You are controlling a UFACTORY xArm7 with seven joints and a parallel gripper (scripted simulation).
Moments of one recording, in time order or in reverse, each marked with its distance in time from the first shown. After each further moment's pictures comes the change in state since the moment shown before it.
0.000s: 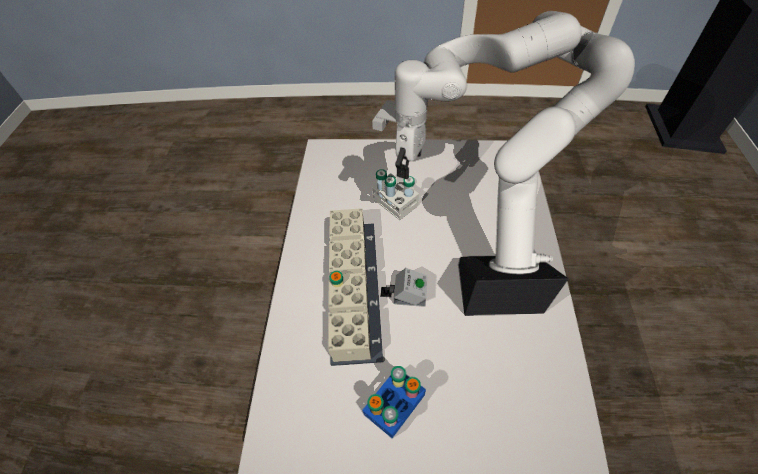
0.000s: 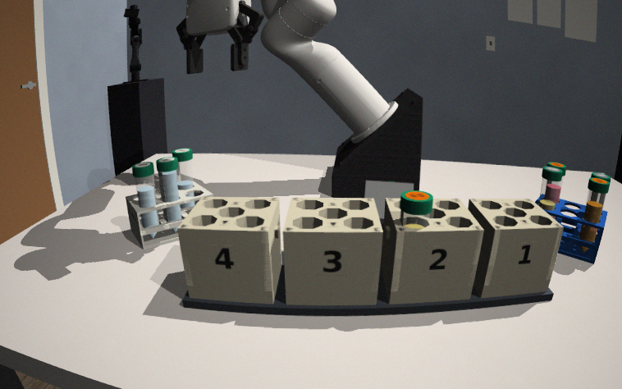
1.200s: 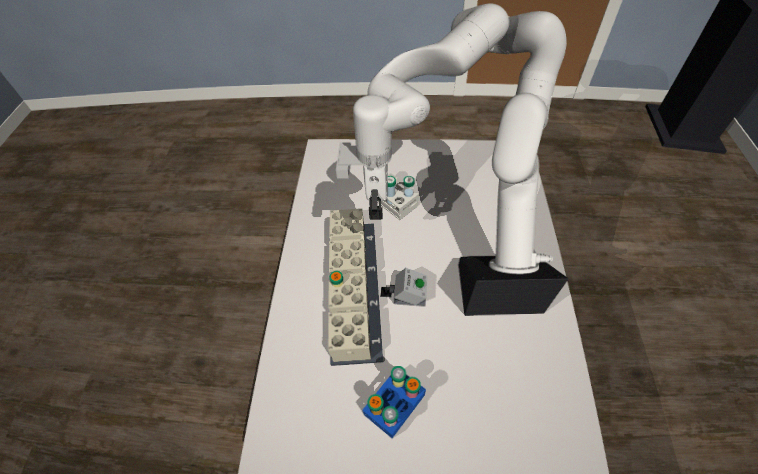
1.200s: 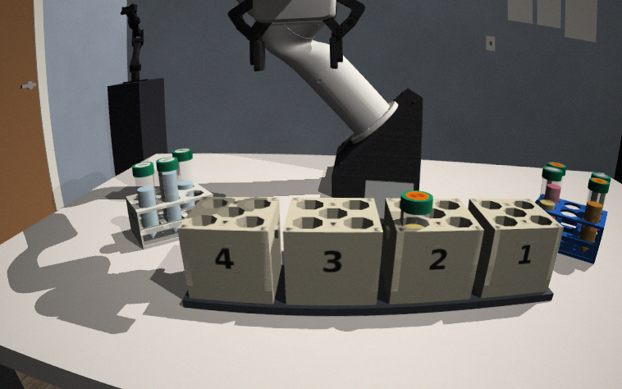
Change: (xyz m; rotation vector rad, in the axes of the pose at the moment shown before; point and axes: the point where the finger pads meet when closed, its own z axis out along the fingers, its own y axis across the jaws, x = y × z) arm 0.026 -0.156 -0.001 0.018 0.003 -0.388
